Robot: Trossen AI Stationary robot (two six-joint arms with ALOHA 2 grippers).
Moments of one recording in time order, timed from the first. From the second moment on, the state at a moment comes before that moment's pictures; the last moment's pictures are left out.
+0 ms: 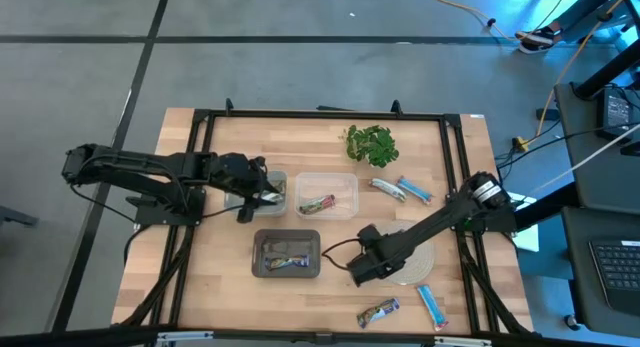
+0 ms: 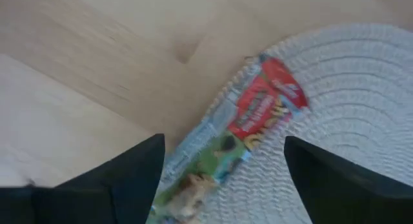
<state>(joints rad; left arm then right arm) 0.03 0.96 0.67 -0.36 0.08 0.07 0.51 1.96 1.35 -1.02 0.13 1.54</state>
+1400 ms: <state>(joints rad) 0.03 0.96 0.67 -0.43 0.08 0.00 0.43 2.02 1.61 -1.09 0.19 0.96</state>
